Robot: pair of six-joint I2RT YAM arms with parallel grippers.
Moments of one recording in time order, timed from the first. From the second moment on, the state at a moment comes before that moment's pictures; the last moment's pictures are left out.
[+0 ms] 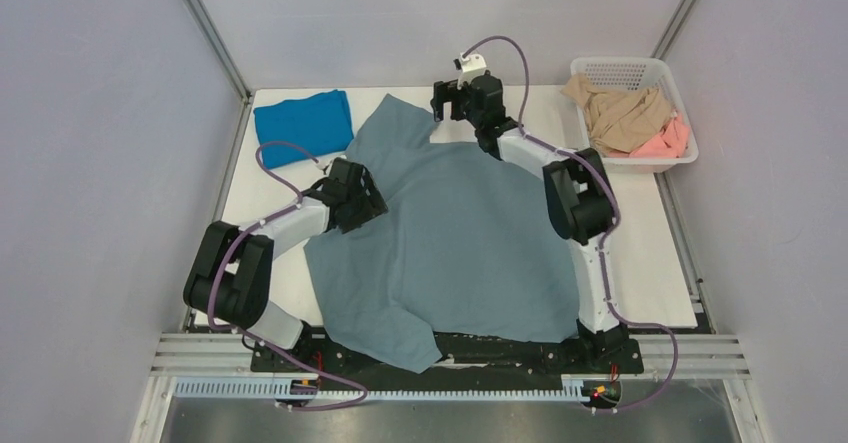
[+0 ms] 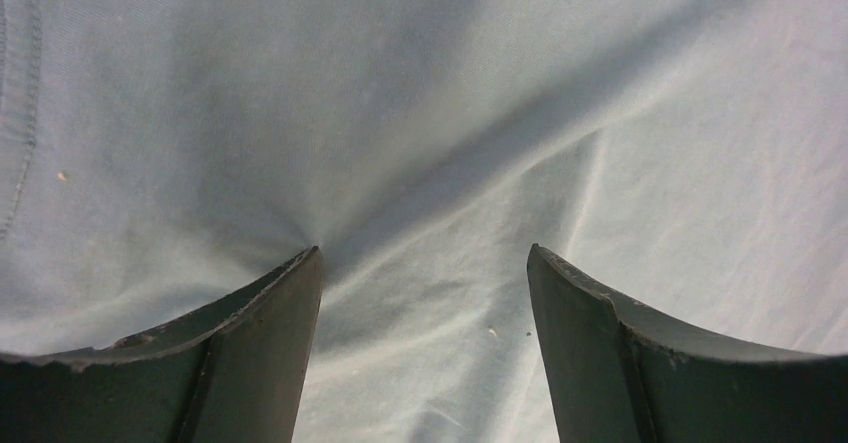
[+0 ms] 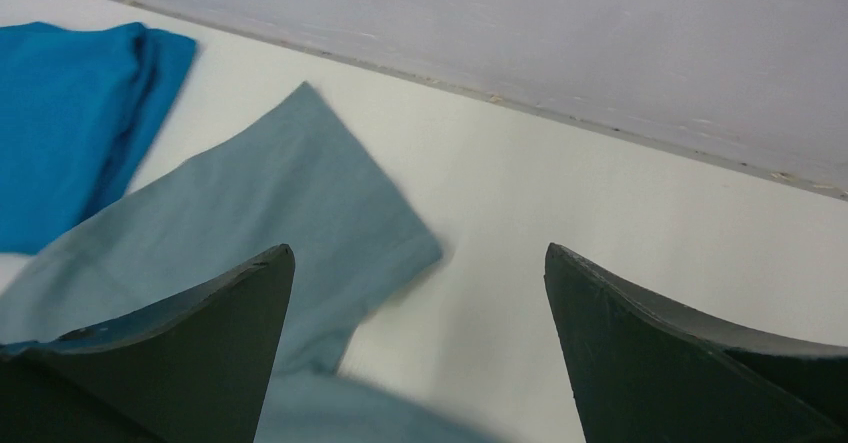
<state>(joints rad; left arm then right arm) -0.36 1.53 0.80 -0.22 -0.08 -0.76 0.42 2.35 1.77 0.40 0.00 0.07</state>
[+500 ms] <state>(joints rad) -0.36 1.61 1.06 -0.30 -0.08 -0.73 0.43 1.59 0.93 0.03 0.16 0.19</state>
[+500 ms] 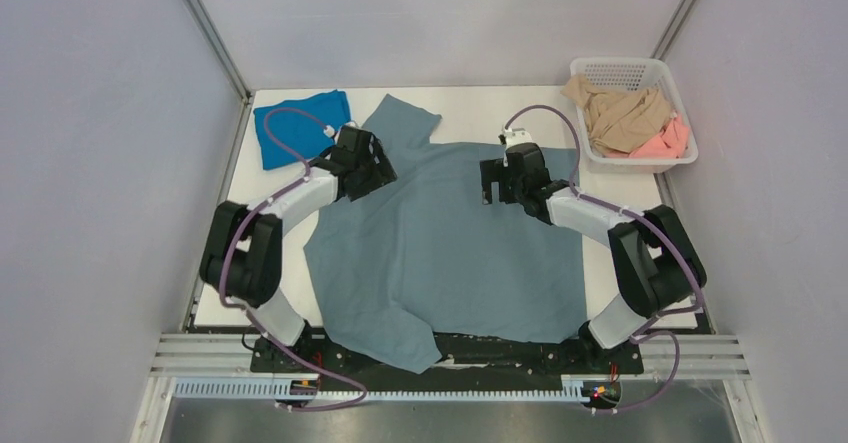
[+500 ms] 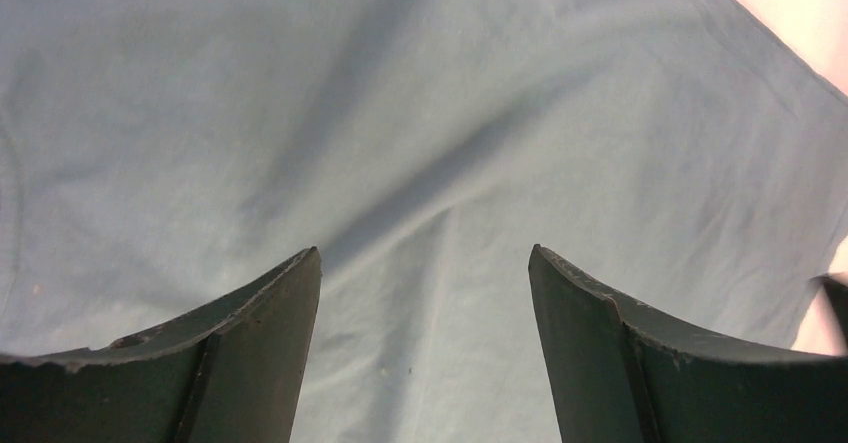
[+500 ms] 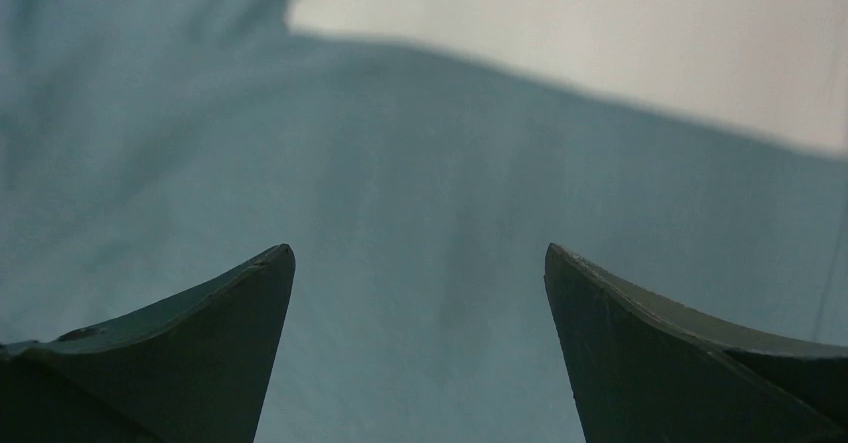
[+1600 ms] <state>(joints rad) -0.27 2.48 2.17 -0.61 -0.04 -0.61 0.30 1.99 1.32 -0.04 0.17 0.13</state>
